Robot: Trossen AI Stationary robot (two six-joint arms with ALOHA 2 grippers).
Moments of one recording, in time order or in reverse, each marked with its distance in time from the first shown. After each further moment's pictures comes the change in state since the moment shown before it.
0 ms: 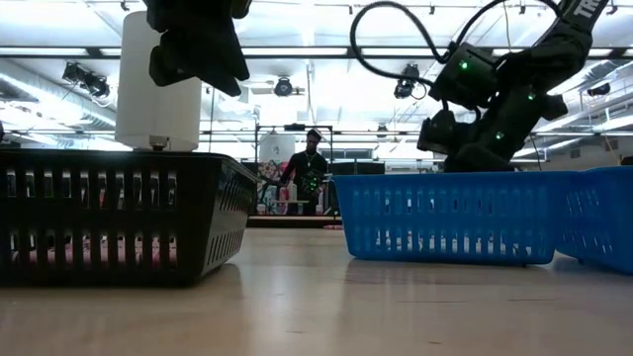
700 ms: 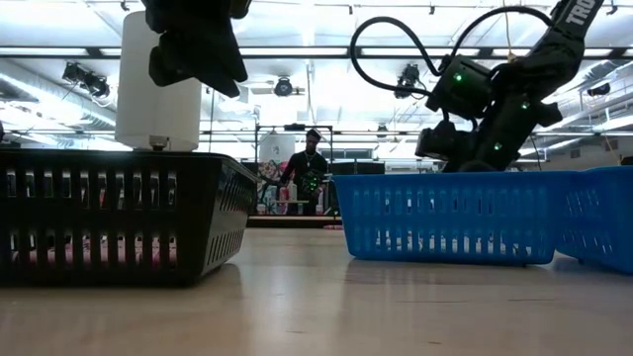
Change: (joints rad) left arm -0.001 0.000 0.000 -0.007 0.000 0.020; right arm -0.038 0.043 -0.011 0.009 -0.008 -0.165
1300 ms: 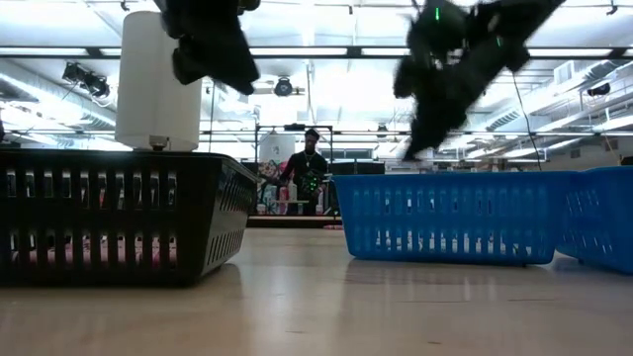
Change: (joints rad) left arm 0.037 0.002 0.000 0.058 0.000 0.214; right arm -0.001 -0.151 0.290 -0.294 -0.199 0.094
